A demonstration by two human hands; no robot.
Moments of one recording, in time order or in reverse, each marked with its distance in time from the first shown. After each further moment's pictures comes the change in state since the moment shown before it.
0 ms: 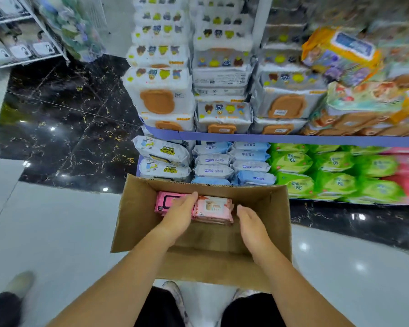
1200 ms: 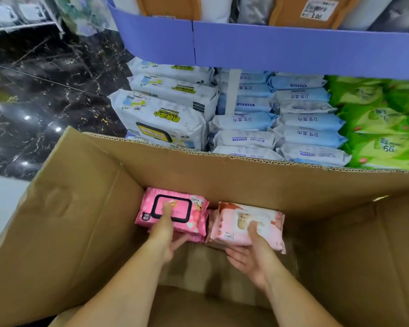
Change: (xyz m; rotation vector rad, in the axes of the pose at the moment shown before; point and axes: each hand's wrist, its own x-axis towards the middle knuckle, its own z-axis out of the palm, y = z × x) left_hand 0.325 -0.227 0.019 -0.791 0.247 -0.300; right_hand 0.287 0.190 0.144 0.716 -0.201 0.389
